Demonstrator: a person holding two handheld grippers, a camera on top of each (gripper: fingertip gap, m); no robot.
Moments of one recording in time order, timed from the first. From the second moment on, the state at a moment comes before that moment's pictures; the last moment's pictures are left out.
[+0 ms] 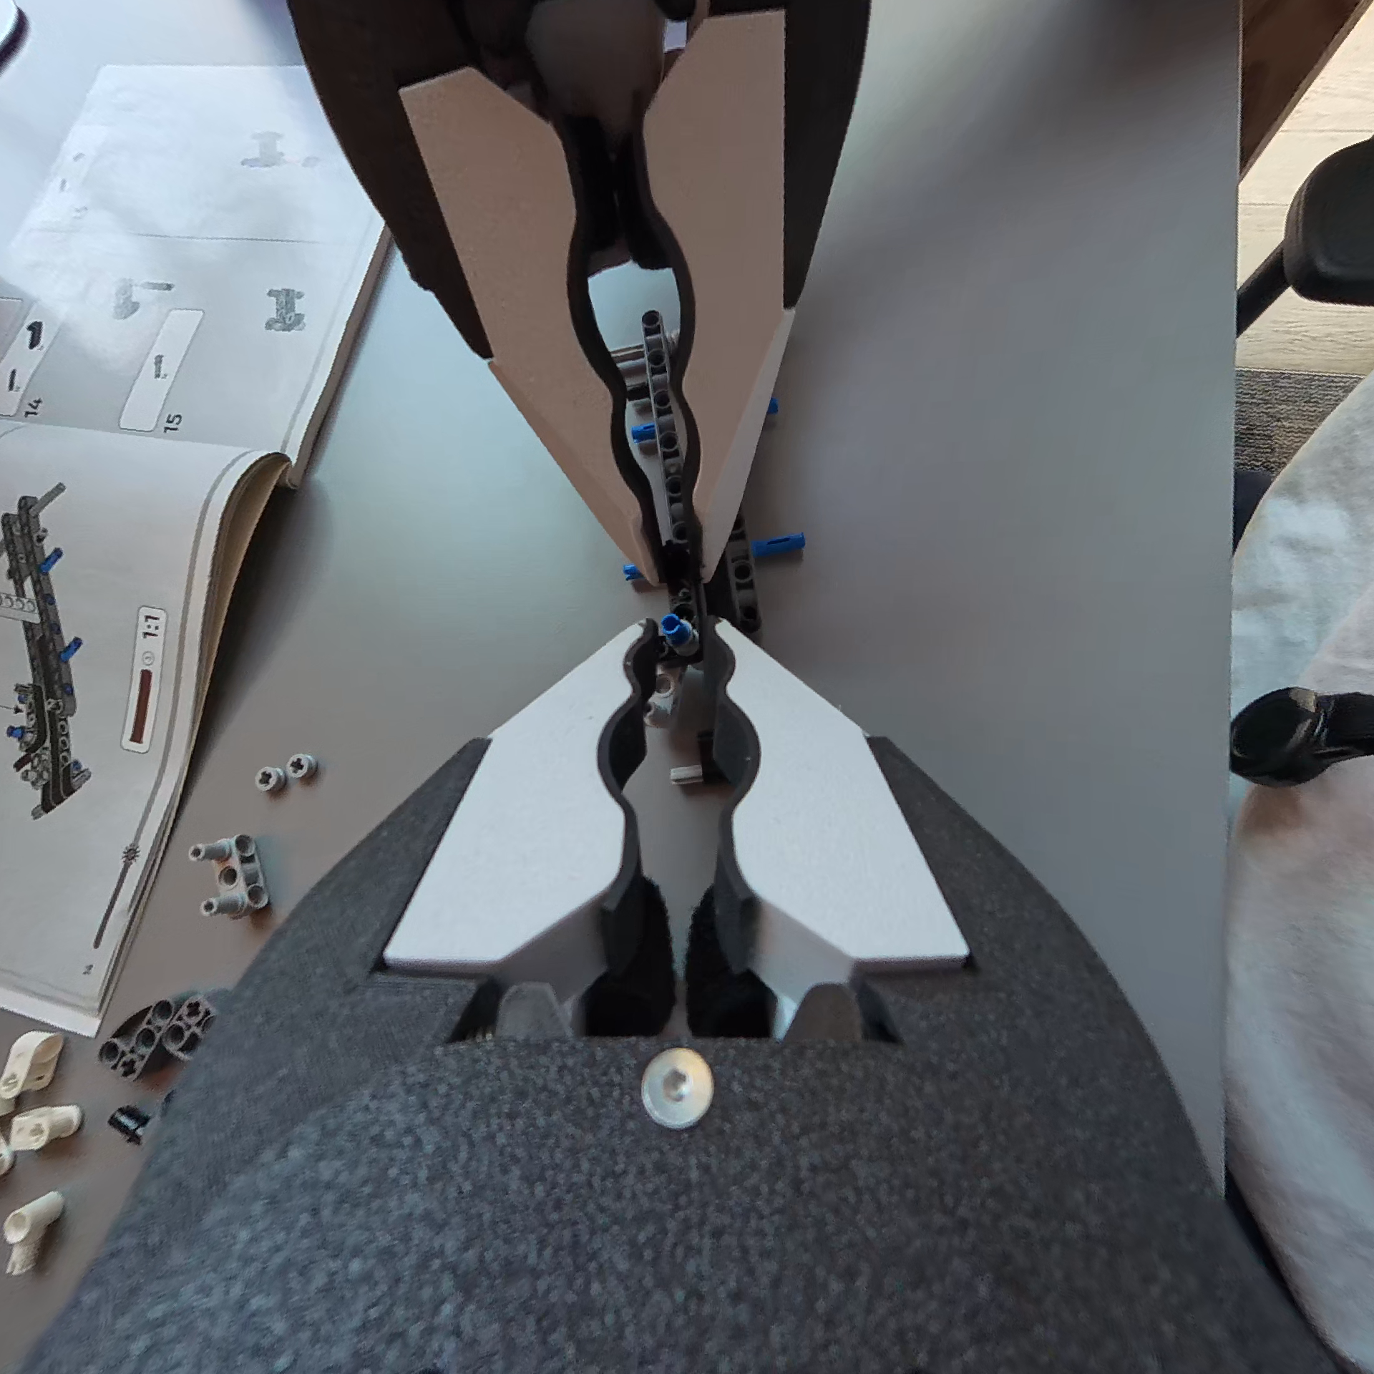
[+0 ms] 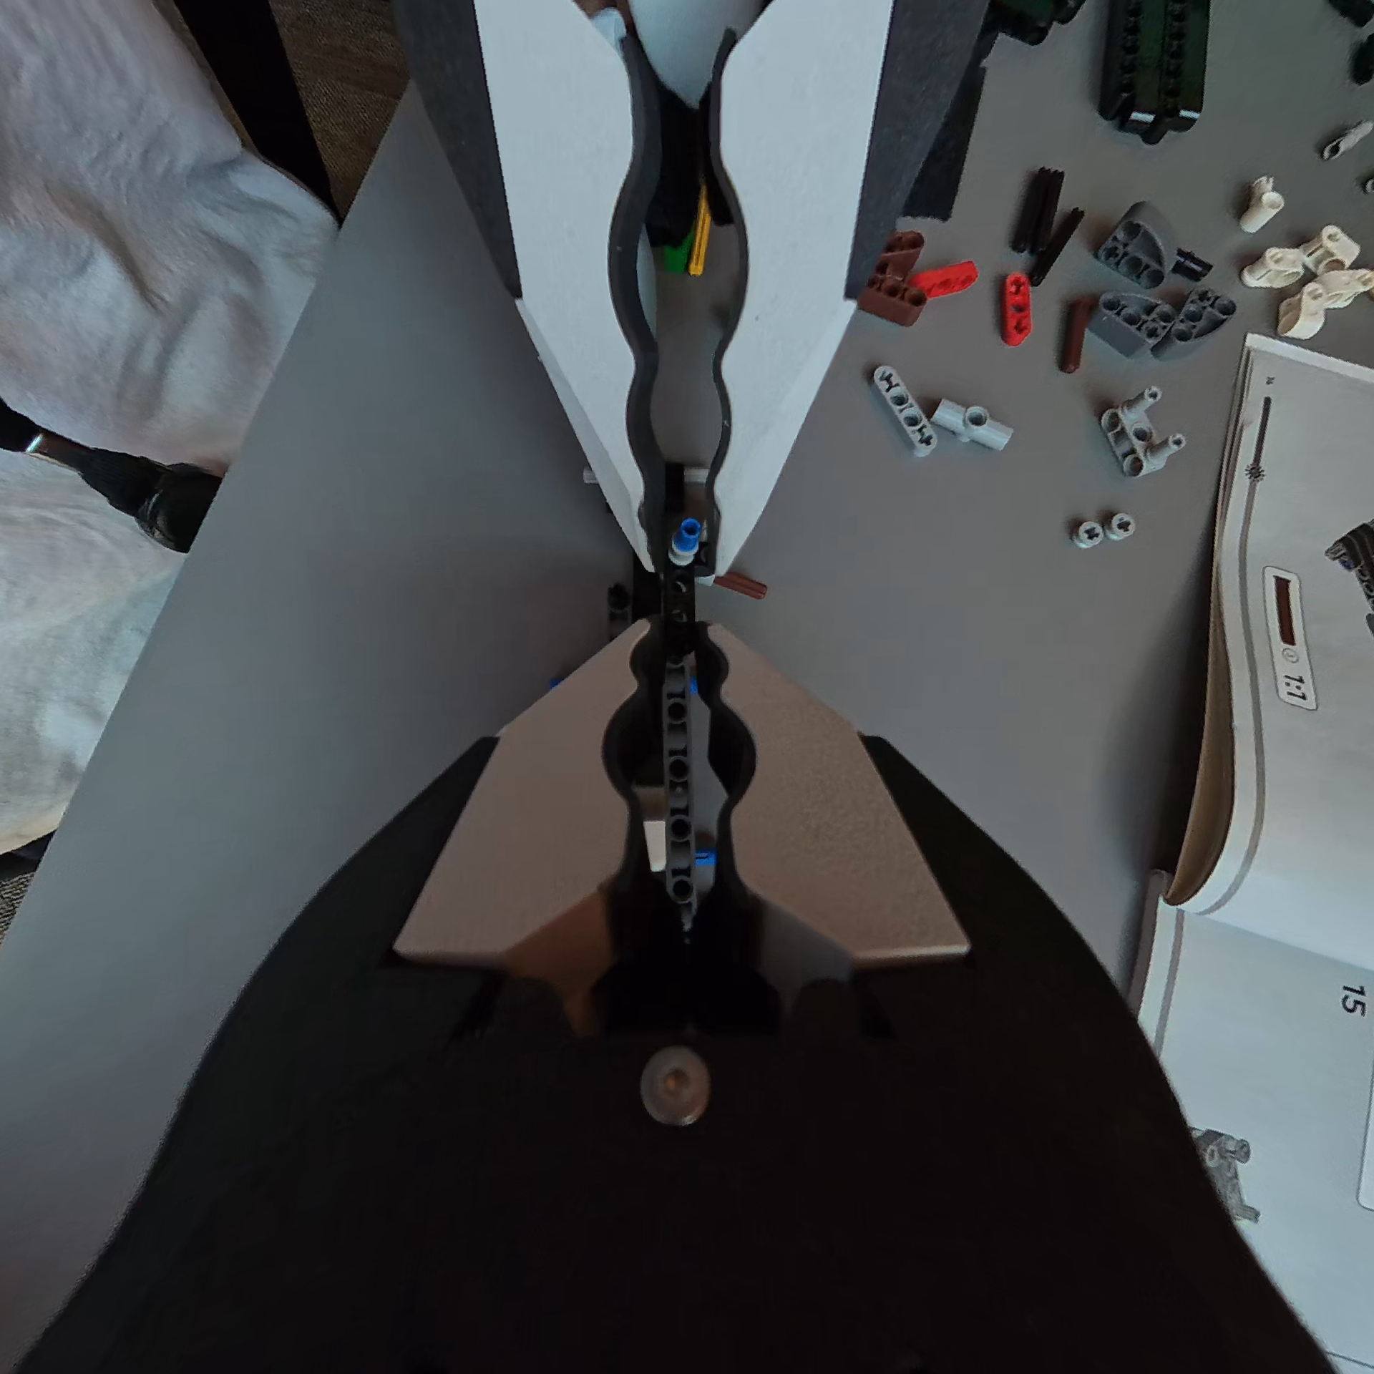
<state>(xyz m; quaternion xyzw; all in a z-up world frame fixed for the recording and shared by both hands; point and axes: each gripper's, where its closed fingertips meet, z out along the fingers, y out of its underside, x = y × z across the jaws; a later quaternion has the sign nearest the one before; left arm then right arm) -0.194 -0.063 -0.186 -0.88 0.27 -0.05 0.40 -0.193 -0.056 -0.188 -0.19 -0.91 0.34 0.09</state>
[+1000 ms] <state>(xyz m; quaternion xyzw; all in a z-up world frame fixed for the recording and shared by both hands) -0.187 -0.064 -0.185 -0.90 0.17 -0.03 0.41 -0.187 -0.058 -0.189 -0.13 -0.92 0.36 0.08</state>
